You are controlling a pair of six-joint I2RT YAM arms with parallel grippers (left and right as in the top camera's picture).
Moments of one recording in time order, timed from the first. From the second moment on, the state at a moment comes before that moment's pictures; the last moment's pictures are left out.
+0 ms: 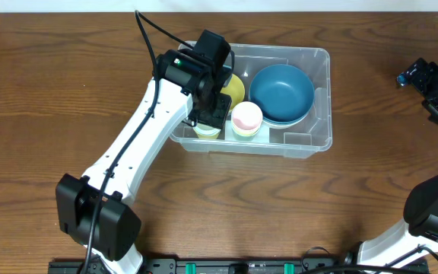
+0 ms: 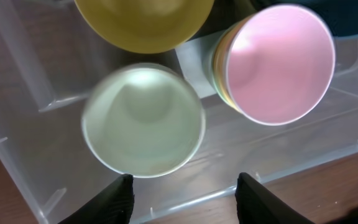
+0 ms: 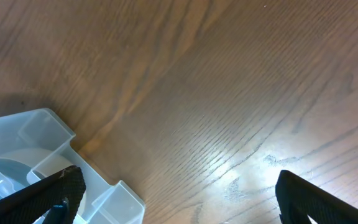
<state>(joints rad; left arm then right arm) -0.49 1.81 1.73 -1.28 0.09 -0.15 -0.39 1.86 1.84 -1.33 -0.06 0.49</state>
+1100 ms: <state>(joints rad) -0.16 1.31 1.77 -1.66 0.06 -0.15 -0.39 1.86 1.84 -1.33 -0.06 0.49</state>
